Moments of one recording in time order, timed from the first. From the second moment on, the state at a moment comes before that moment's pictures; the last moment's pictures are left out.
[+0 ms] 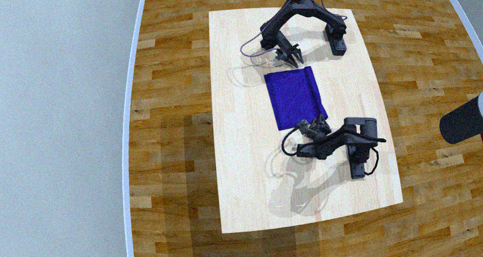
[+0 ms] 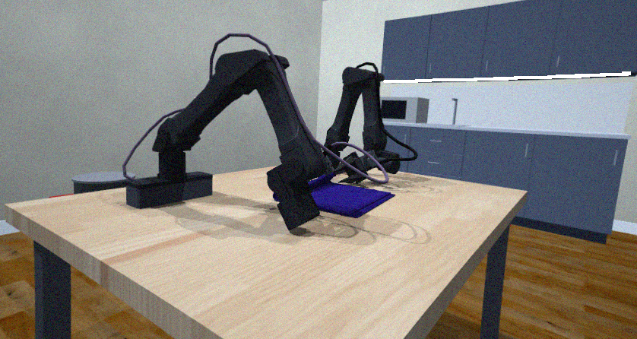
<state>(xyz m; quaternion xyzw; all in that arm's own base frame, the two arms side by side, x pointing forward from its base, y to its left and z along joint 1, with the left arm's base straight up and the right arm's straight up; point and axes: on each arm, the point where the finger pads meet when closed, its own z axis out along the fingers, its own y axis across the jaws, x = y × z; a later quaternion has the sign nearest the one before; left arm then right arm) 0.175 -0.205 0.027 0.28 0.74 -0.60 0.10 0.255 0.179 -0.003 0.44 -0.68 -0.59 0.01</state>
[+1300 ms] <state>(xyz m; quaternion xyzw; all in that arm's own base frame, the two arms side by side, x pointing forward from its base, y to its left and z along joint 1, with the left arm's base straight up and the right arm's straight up) 0.146 -0.204 0.074 0.61 0.72 -0.23 0.26 0.222 0.166 0.034 0.71 -0.61 -0.27 -0.21</state>
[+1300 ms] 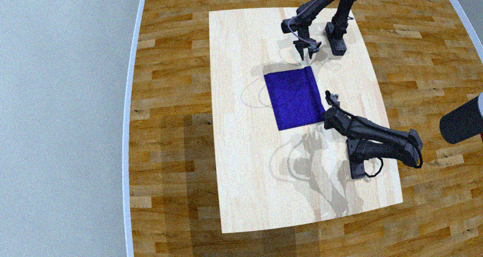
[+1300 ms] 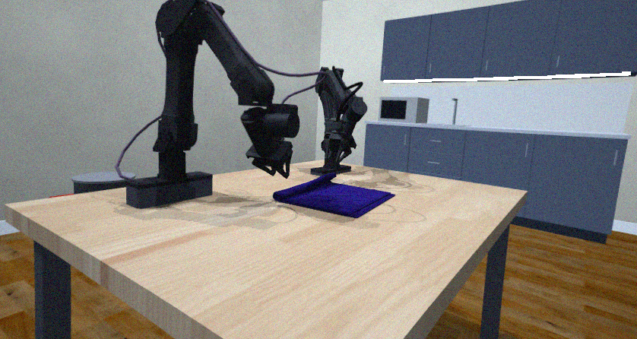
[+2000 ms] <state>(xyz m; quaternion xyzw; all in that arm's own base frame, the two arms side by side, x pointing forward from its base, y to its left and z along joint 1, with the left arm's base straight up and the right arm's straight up) 0.148 -0.200 0.070 0.61 0.72 -0.21 0.25 0.227 0.164 0.030 0.72 -0.62 -0.26 -0.21</state>
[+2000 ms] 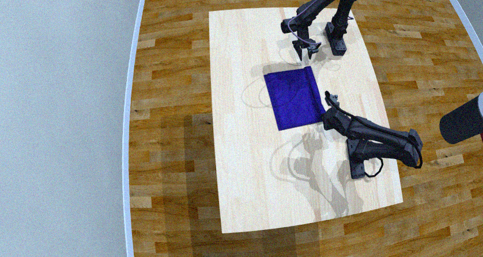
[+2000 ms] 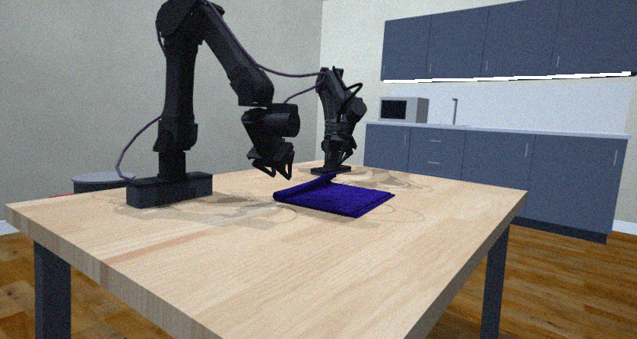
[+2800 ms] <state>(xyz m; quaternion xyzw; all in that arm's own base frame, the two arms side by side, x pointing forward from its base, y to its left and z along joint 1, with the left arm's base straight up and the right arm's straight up) 0.141 -0.215 0.068 0.64 0.69 -0.17 0.28 0.208 0.189 0.031 0.73 -0.60 -0.22 -0.25</state>
